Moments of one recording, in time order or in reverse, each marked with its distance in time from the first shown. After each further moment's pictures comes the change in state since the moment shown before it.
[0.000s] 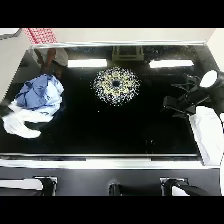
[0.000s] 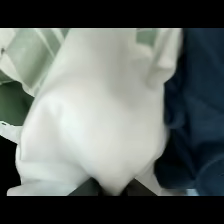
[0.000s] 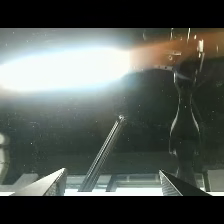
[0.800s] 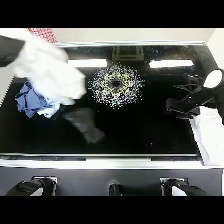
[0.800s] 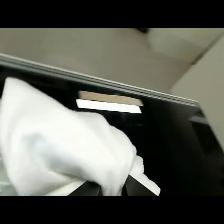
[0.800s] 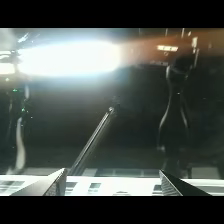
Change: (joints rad) left arm -0.859 0.651 0.070 -0.148 0.263 -0.095; right arm 0.000 0.054 0.000 -0.035 0.061 -0.063
